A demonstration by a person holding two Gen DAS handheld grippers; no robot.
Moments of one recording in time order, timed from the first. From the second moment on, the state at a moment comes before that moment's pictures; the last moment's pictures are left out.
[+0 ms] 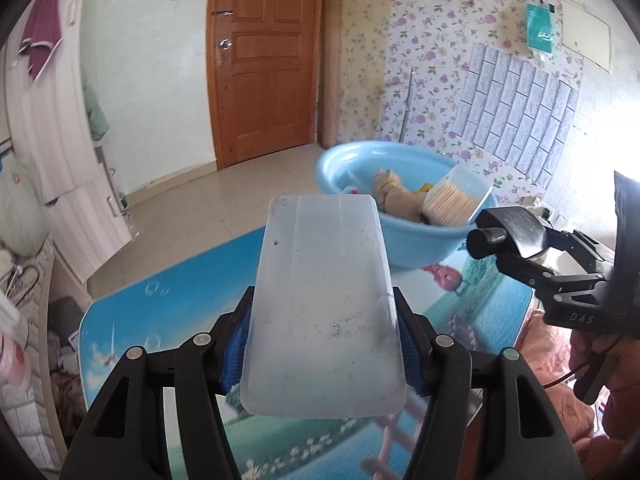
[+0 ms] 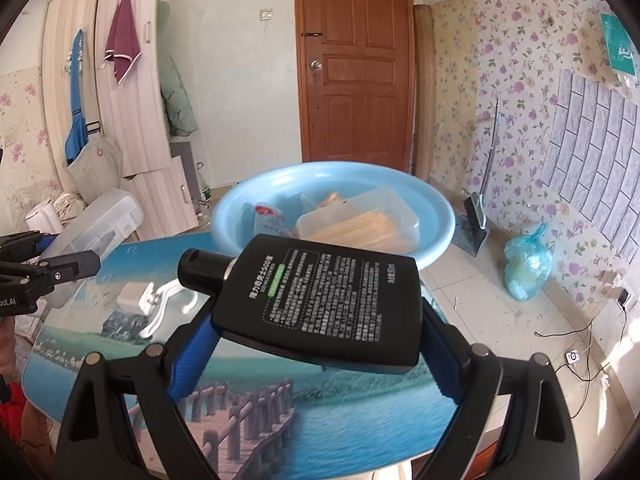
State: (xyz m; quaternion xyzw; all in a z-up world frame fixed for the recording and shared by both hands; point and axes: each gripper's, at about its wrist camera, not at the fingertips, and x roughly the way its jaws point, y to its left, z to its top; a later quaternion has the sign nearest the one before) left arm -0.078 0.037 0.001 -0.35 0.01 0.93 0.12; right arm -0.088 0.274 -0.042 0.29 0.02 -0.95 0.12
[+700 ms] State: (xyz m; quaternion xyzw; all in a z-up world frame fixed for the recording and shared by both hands) left arm -0.187 0.133 -0.009 -0.37 0.05 0.91 0.18; right arm -0.173 0.294 -0.043 0.28 0.02 -0.95 0.12
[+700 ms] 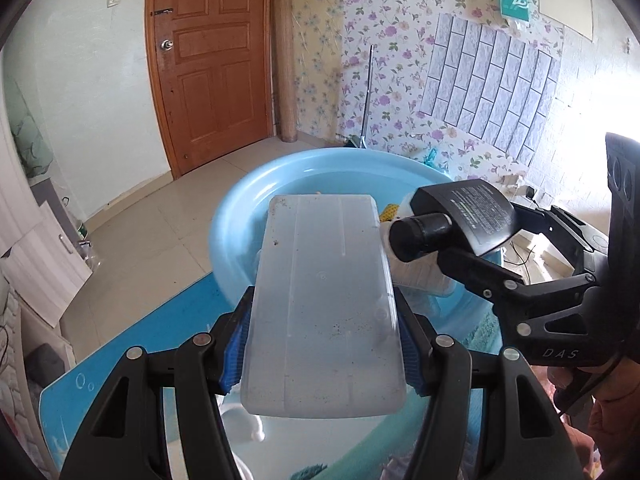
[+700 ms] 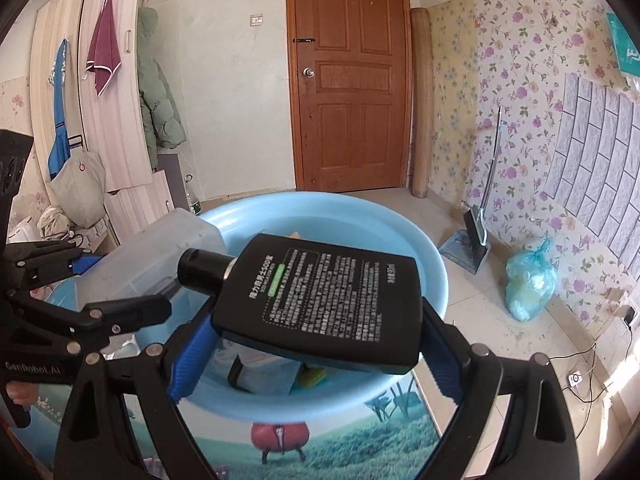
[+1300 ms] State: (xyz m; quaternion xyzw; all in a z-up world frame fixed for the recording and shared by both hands) left arm -0.177 0.136 -0.010 -0.35 0.07 0.92 0.18; right arm -0.173 0.295 -0.045 0.29 0.00 -0.95 0.10
